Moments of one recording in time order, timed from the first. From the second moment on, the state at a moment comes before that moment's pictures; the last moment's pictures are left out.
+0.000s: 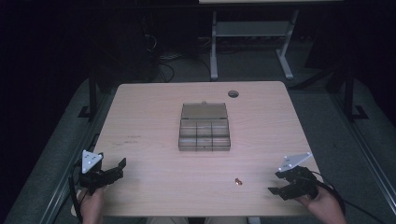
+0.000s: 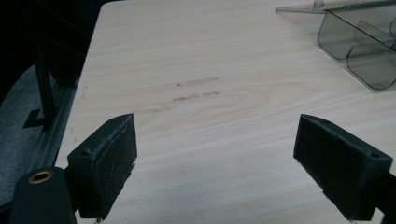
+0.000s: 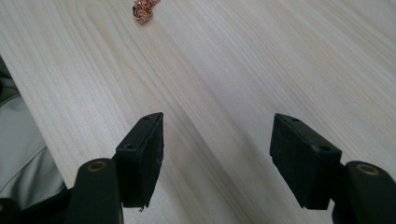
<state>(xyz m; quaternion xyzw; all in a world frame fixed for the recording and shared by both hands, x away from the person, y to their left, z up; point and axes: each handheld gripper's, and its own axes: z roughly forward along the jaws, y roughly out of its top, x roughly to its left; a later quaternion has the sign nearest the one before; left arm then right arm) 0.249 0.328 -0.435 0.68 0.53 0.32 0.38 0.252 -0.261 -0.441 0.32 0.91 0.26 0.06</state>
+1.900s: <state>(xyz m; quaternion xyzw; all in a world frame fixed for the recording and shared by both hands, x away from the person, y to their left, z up) 0.253 0.325 -0.440 0.70 0.52 0.31 0.37 0.277 -0.162 -0.428 0.22 0.95 0.21 0.05</state>
